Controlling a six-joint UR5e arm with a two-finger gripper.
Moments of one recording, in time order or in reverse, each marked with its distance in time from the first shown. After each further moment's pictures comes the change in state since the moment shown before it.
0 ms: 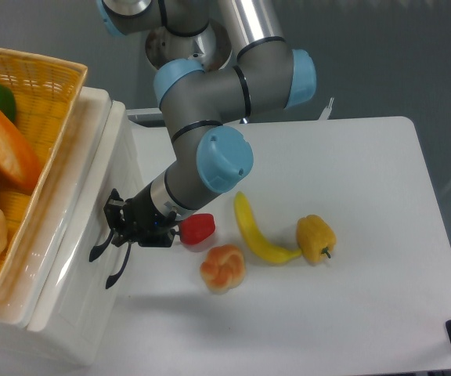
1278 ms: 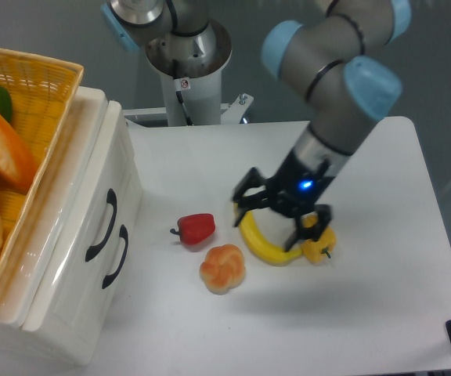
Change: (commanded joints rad) arm 0.457 0.061 -0.005 0.164 0.171 0.383
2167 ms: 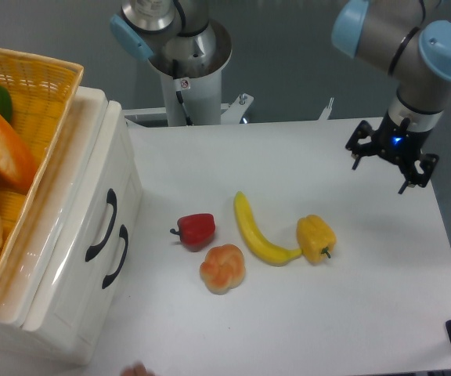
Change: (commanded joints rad) arm 0.147 -0.054 0.003 0.031 0.395 0.709
